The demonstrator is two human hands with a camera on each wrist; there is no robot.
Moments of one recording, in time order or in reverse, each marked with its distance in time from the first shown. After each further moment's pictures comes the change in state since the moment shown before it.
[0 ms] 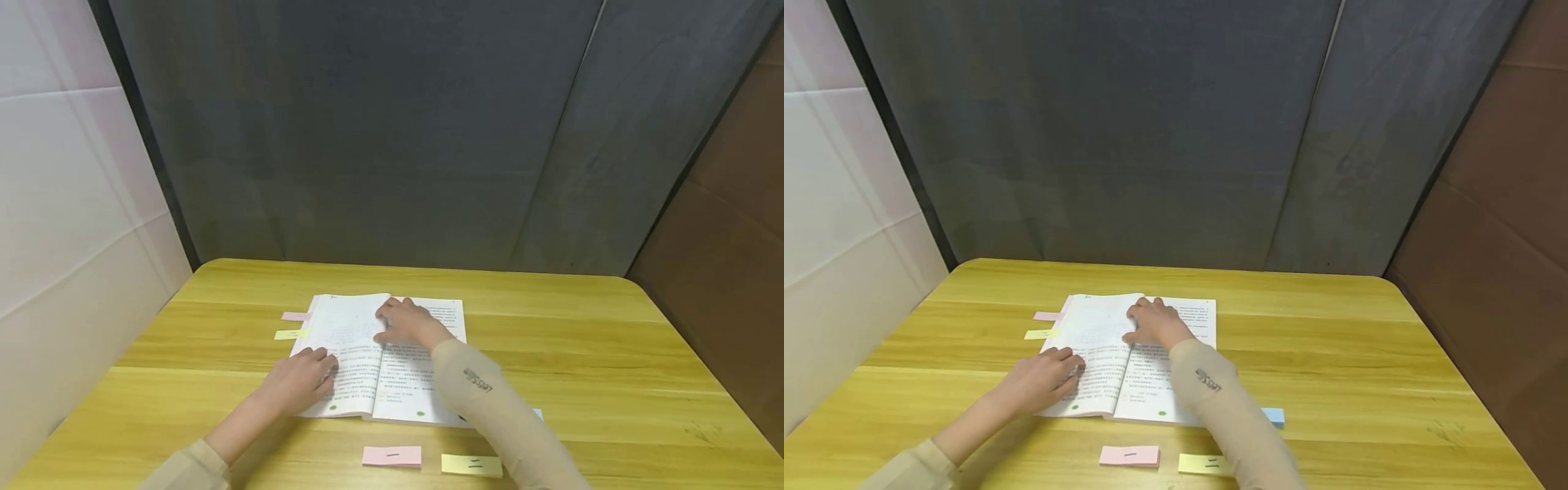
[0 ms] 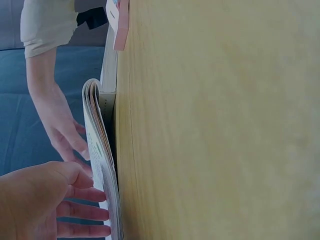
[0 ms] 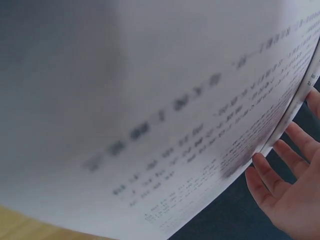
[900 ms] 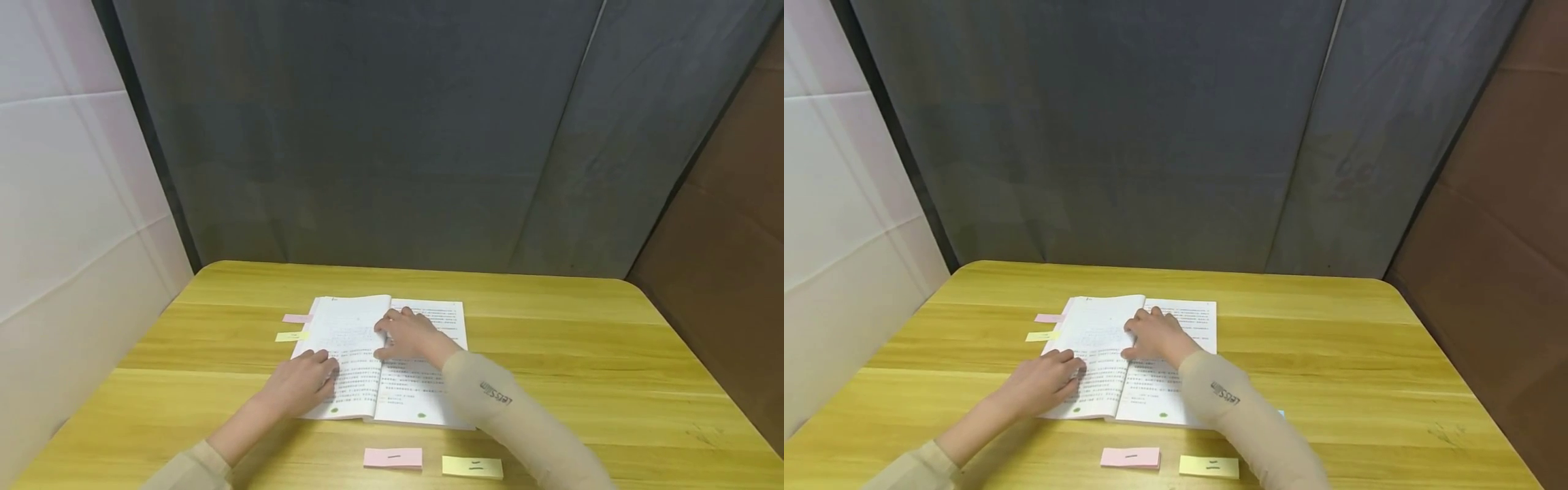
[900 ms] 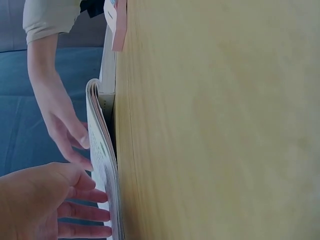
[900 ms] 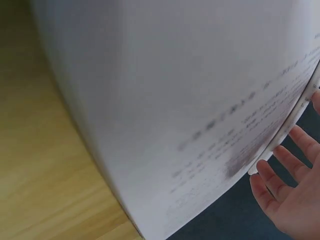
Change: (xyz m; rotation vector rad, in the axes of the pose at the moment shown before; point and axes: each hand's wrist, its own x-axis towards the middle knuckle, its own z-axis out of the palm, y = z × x) left_hand 0.002 -0.001 0.005 -0.008 0.015 0.007; right_hand -0.018 -0.004 0.006 -0.127 0.042 -0.090
